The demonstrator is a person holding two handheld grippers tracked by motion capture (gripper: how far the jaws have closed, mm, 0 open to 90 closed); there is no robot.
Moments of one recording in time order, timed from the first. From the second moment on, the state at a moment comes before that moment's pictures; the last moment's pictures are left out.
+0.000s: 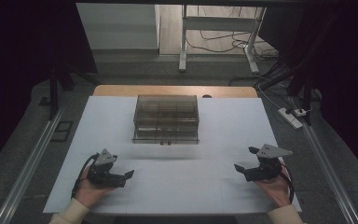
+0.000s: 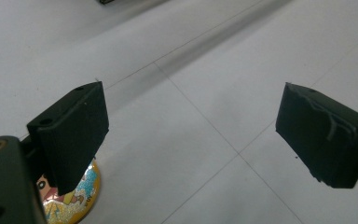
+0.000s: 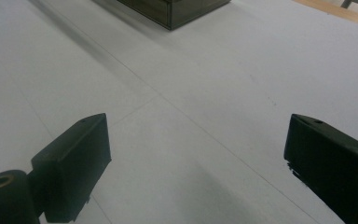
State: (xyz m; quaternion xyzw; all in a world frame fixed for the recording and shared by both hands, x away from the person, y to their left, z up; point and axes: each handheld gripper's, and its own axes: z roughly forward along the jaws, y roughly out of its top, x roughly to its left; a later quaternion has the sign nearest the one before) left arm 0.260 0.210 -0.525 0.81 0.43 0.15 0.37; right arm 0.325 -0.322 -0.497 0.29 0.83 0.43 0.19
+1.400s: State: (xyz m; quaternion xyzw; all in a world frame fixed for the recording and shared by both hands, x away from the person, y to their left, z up) left arm 0.261 0.214 -0.514 0.81 0.42 0.15 0.38; right arm 0.326 -0.320 -0.501 0.29 0.84 0.42 0.19
